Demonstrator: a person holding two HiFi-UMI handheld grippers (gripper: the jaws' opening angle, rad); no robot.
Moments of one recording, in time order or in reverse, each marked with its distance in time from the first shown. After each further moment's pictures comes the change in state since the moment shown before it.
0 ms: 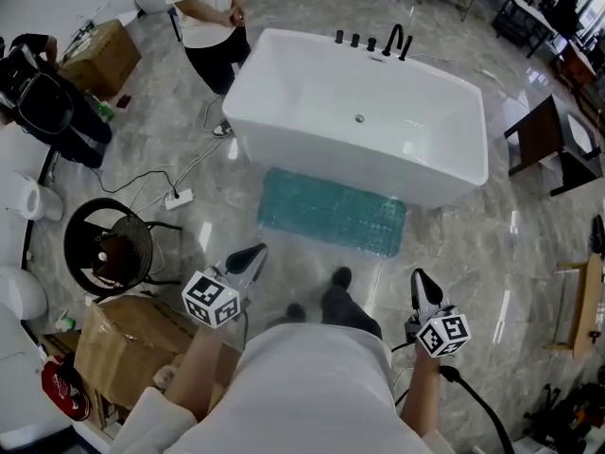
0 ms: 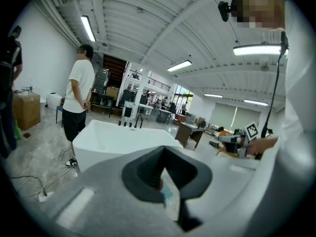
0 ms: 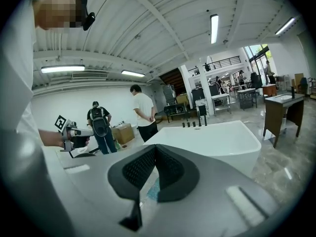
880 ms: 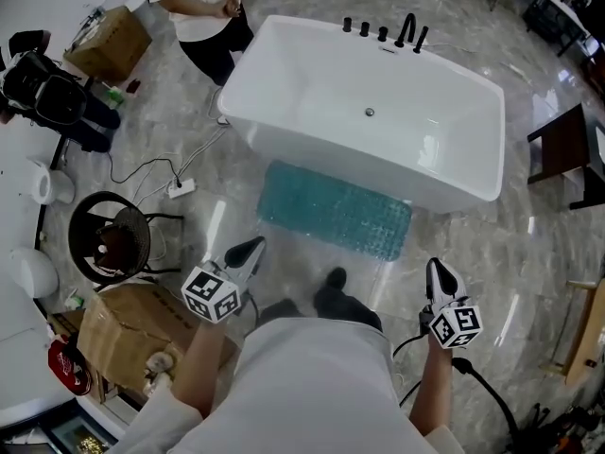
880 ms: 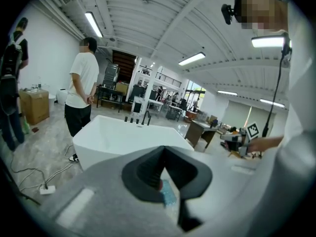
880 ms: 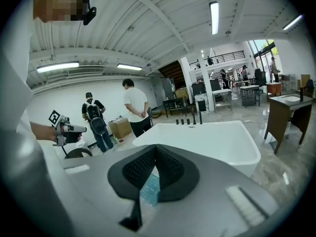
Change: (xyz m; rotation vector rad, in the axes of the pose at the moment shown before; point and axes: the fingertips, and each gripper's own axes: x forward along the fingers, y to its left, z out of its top) left arm 0.168 0.018 0.037 -0.068 0.048 0.127; right arm 0.090 -0.198 0.054 -0.018 0.083 0.020
